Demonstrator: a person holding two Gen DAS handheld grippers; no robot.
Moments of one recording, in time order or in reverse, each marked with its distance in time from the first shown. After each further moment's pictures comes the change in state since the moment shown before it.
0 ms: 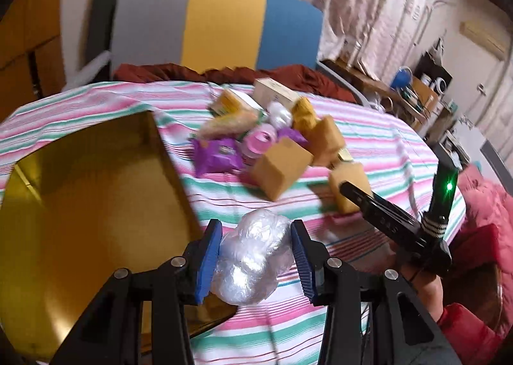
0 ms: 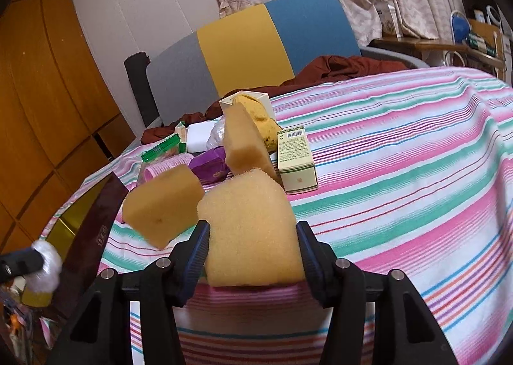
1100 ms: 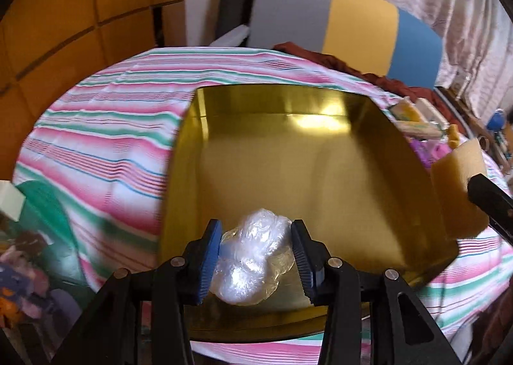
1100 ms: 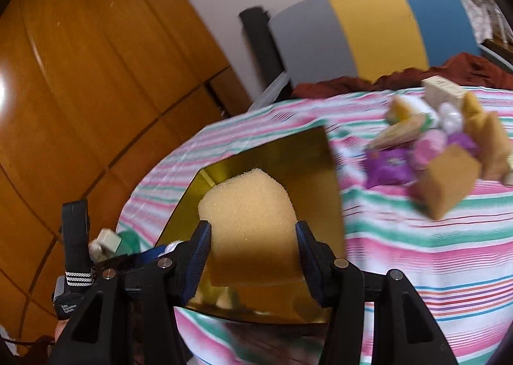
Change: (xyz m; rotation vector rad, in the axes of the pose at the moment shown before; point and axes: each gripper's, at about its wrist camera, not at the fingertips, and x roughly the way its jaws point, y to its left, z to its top) left arm -0.059 0.179 -0.065 -0.255 0.019 0.413; right arm -0.015 0.244 -0.026 -0.173 0.216 0.432
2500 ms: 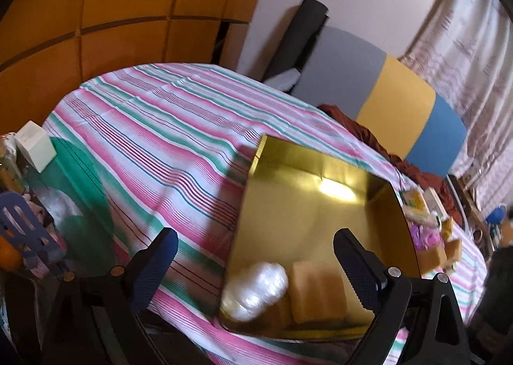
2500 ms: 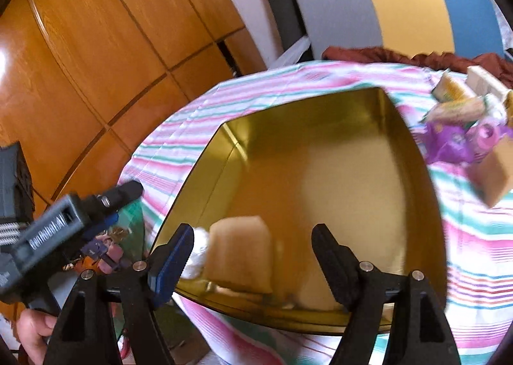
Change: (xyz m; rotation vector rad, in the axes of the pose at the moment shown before) left arm -0.049 0.054 0.004 -0.313 -0.149 -0.021; right arm 0.046 0.035 -0.007 -0.048 0.115 -0.025
